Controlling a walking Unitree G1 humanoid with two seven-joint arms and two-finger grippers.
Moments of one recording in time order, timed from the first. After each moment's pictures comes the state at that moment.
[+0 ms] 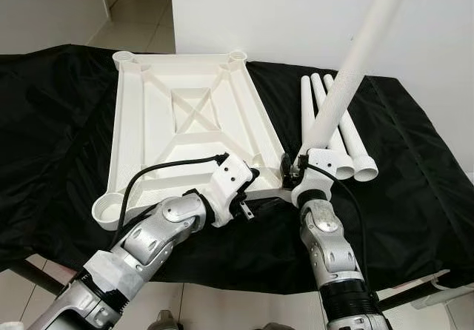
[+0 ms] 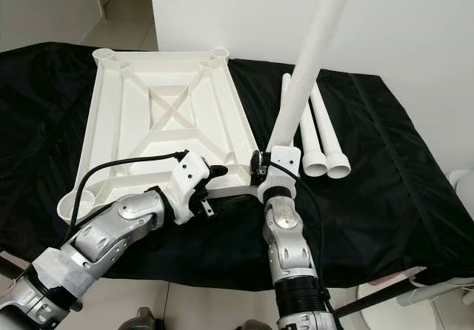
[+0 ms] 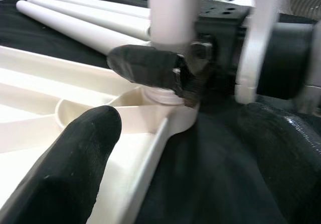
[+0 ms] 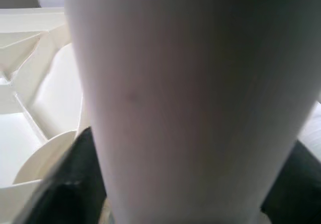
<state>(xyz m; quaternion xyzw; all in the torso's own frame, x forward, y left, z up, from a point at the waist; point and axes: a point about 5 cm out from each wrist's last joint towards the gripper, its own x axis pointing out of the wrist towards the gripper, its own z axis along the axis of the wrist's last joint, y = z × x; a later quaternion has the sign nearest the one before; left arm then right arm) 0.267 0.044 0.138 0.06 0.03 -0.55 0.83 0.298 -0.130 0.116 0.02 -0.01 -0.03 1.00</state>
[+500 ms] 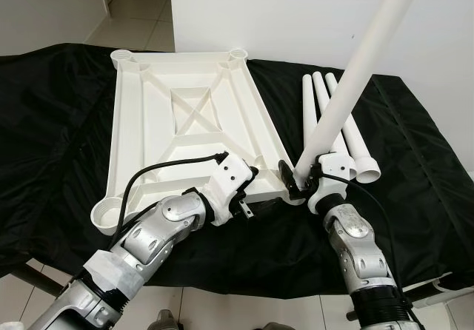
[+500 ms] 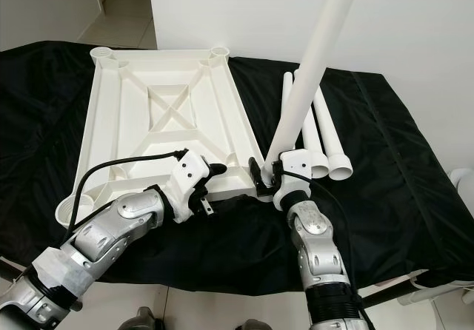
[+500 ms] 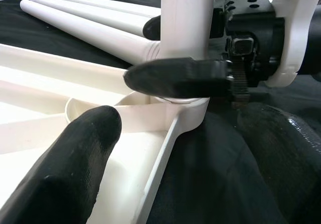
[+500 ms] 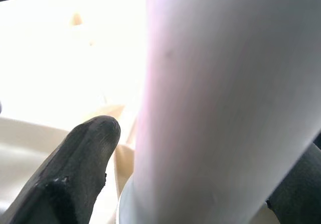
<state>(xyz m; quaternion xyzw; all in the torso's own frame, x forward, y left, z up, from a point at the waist) 0.267 0.042 0.139 0.06 0.03 -0.55 0.83 0.291 -0.160 0.116 -0.05 -0.03 0.18 0.98</state>
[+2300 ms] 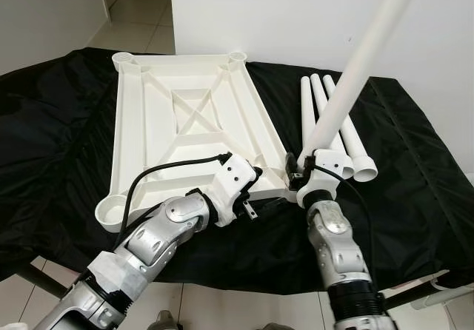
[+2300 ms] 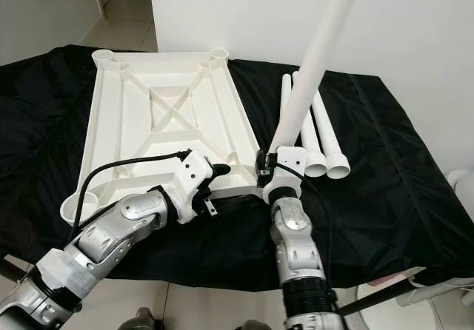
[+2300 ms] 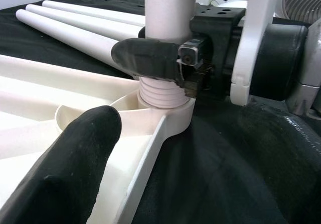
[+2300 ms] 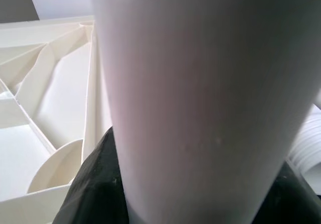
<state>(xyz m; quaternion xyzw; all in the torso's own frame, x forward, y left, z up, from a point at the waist) 0.265 0.038 0.140 0.06 0.02 -0.55 0.83 0.300 -0.130 0.115 0.06 0.00 -0.04 1.00</state>
